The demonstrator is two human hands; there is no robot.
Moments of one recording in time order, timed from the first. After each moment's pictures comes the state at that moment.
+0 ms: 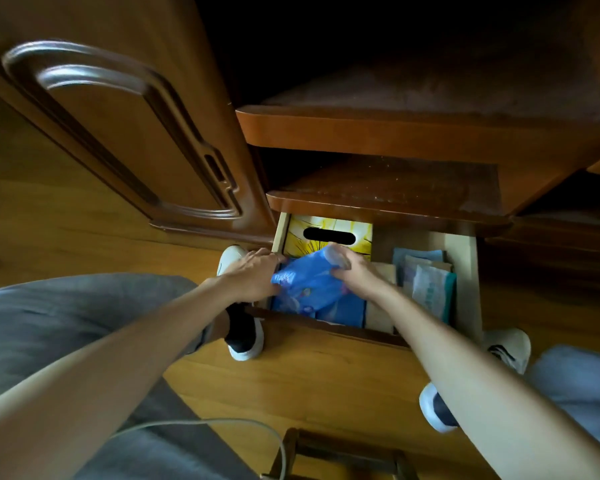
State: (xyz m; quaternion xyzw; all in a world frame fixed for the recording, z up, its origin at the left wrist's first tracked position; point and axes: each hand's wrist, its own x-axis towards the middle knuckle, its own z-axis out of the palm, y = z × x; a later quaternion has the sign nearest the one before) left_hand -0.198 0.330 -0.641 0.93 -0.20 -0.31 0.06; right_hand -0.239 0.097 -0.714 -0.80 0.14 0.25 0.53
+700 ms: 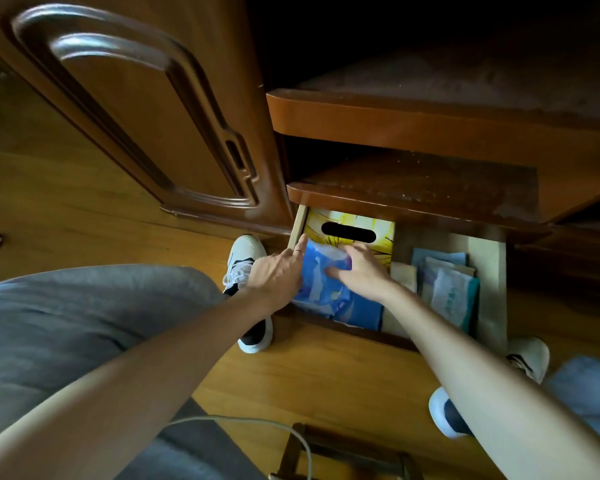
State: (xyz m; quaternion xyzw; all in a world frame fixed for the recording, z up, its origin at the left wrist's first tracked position) left_hand -0.215 0.321 -0.672 0.97 -0.19 -0.17 -0.01; right_hand -0.223 0.129 -0.728 -0.90 0.08 0.23 0.36
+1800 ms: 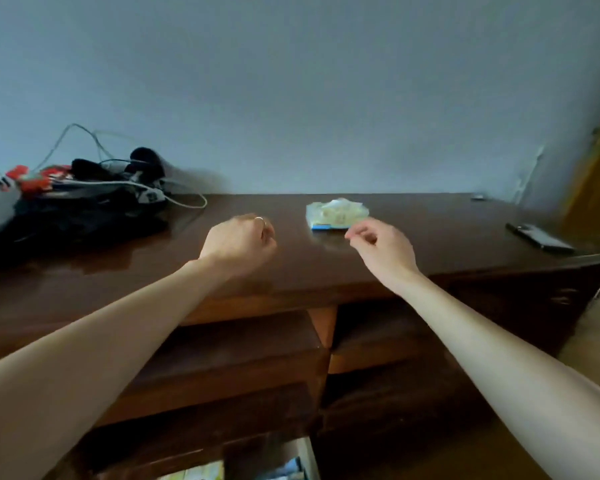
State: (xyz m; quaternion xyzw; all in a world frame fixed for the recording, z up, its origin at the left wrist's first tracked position) left_hand -0.101 0.041 -0.255 0.89 -0.37 0.20 0.19; right_hand -0.250 -0.176 -0.262 -0.88 0.21 -0.33 0.28
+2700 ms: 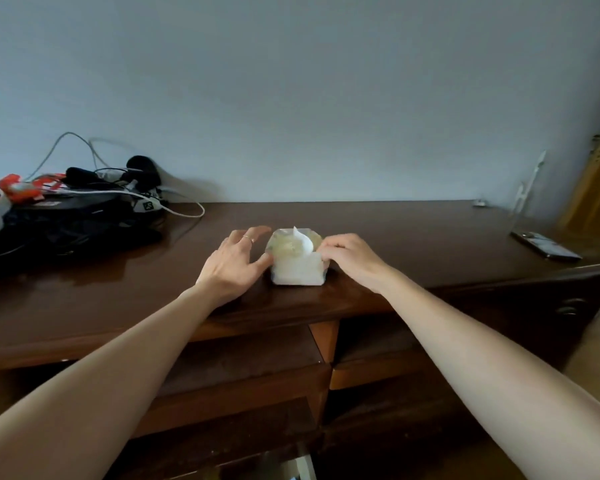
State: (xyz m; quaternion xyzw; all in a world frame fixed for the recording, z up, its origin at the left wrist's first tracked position) left_hand -0.066 0.038 -0.290 0.87 -0.37 0.10 0.32; right_hand -0.192 -0.182 -0.264 -0.90 0.09 -0.18 0.39
